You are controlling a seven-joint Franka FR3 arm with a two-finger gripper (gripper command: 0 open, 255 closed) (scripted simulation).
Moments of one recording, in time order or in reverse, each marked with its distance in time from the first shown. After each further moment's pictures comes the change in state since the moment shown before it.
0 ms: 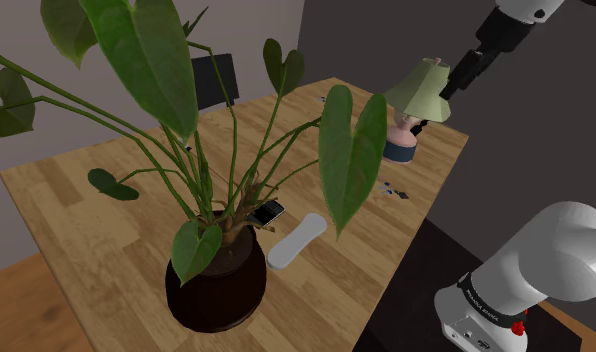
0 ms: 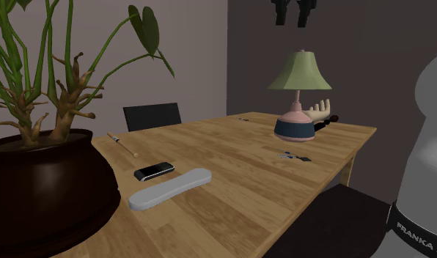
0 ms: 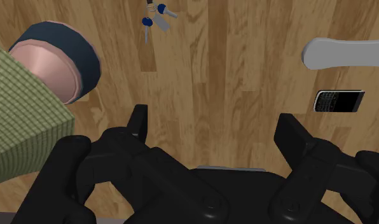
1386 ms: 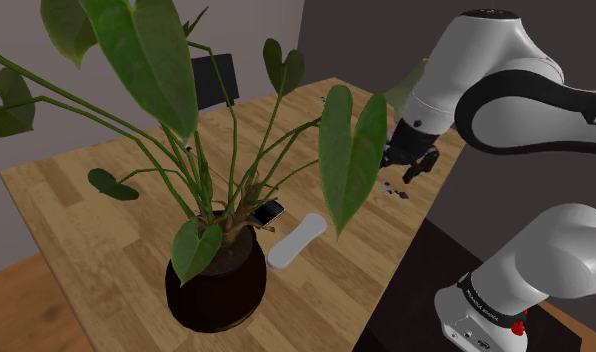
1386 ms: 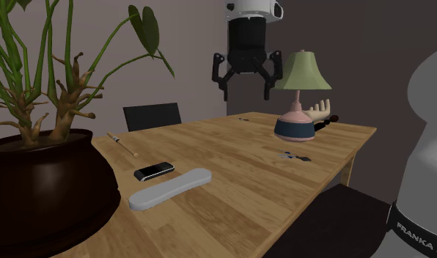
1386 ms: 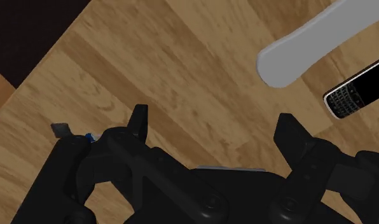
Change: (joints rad) arm -0.069 0.029 0.483 -0.357 0.340 0.284 0.886
